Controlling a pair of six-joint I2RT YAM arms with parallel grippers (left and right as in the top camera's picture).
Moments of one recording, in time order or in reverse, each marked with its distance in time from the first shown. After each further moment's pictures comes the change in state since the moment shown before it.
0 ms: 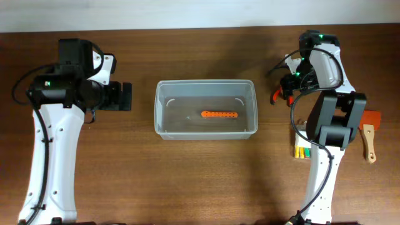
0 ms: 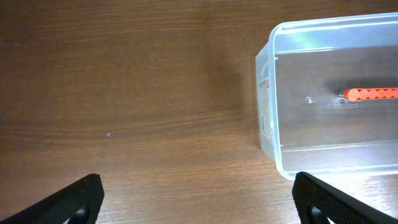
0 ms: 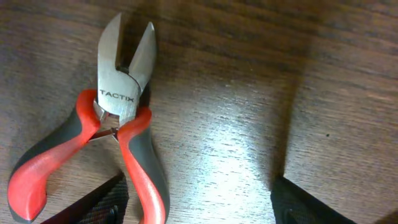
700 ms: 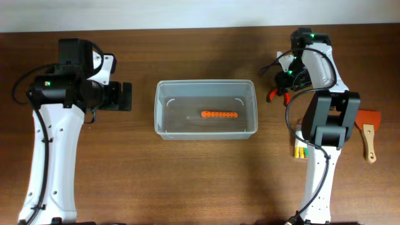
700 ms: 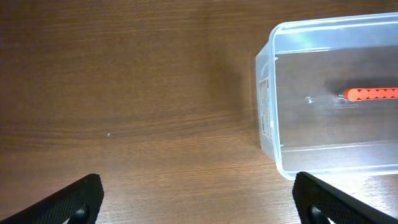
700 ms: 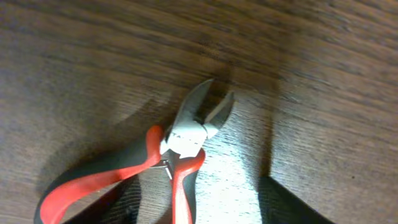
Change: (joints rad) left arm 0.000 0.000 0.000 0.000 0.000 0.000; right arm 0.047 -0.004 -0.003 0.048 -0.017 -0.010
